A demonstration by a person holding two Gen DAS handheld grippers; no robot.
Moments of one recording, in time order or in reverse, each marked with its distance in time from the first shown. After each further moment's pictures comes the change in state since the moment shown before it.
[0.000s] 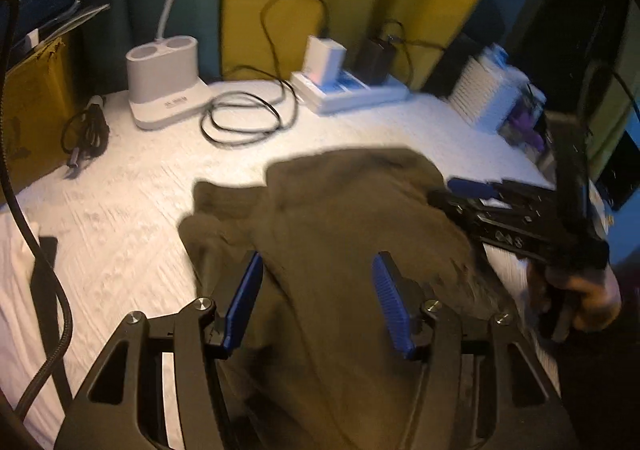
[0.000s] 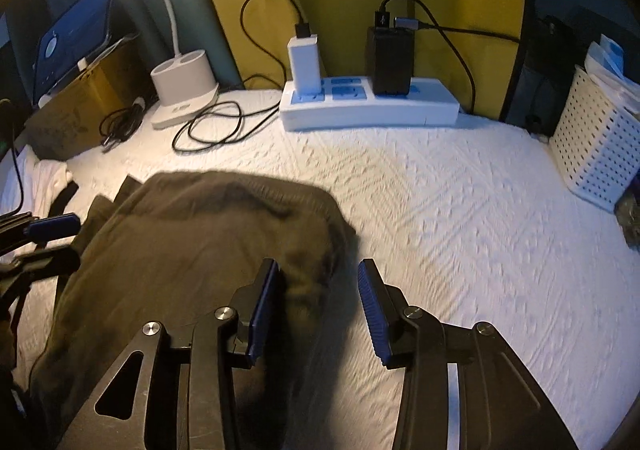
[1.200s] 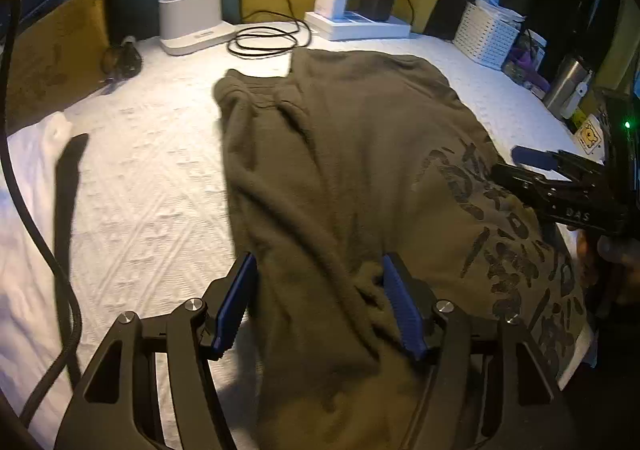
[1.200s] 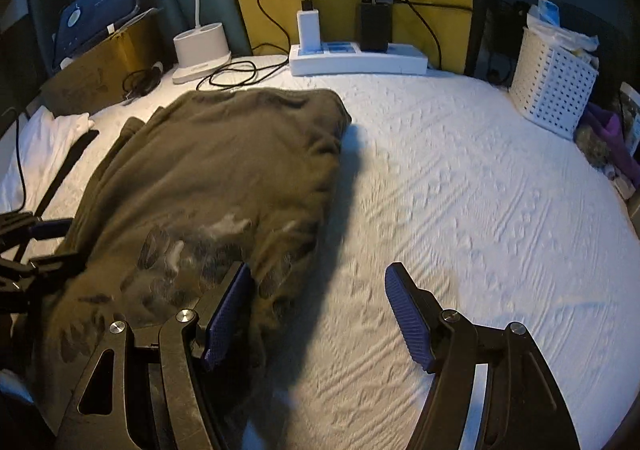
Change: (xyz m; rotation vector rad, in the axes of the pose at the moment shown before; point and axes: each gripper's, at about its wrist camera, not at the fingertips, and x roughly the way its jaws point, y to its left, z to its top) left arm -0.020 0.004 -0.083 0.012 0.080 0.092; right arm -0.054 0.017 -0.085 0.022 0.007 -0.048
